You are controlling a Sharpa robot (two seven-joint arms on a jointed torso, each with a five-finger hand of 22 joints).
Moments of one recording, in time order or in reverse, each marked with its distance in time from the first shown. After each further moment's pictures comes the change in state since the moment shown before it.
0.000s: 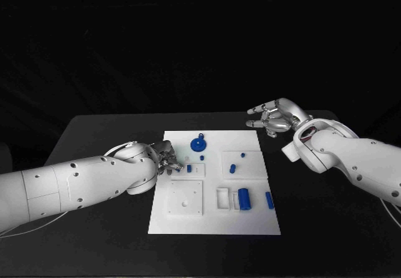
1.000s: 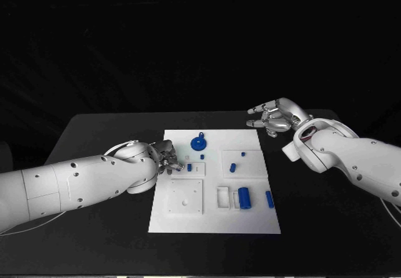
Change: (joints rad) left arm -0.003 -0.003 0.004 0.007 -0.027 0.020 -0.002; left_hand 0.009 -0.009 -0.002 0.022 0.000 0.002 0.002 -0.004 -0.042 0.002 0.002 0.000 -0.005 0.001 0.002 0.000 -0.001 0.000 0.000 0.000 0.000 0.000; right arm -0.004 0.001 0.000 -0.003 0.000 0.001 0.001; right_hand 0.000 0.000 0.000 0.000 0.000 0.000 0.000 0.000 0.000 0.000 0.000 0.000 0.001 0.000 0.000 0.000 0.000 0.000 0.000 0.000 0.000 0.000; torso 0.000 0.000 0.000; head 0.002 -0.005
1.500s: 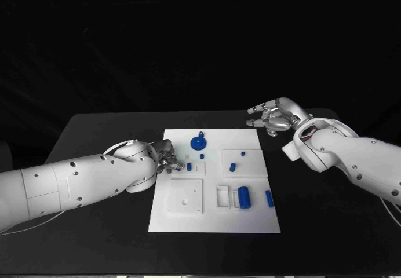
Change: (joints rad) left arm 0.000 0.000 0.000 -0.006 0.000 0.007 -0.003; left_hand -0.010 -0.028 -0.039 0.075 -0.004 0.024 -0.029 0.049 -0.109 -0.009 -0.010 0.004 0.000 0.004 -0.004 0.000 -0.007 0.000 0.007 -0.007 -0.004 0.000; right arm 0.000 -0.001 0.000 0.000 0.000 0.000 0.000; right_hand 0.000 0.000 0.000 0.000 0.000 0.000 0.000 0.000 0.000 0.000 0.000 0.000 0.000 0.000 0.000 0.000 0.000 0.000 0.000 0.000 0.000 0.000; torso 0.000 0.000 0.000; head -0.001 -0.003
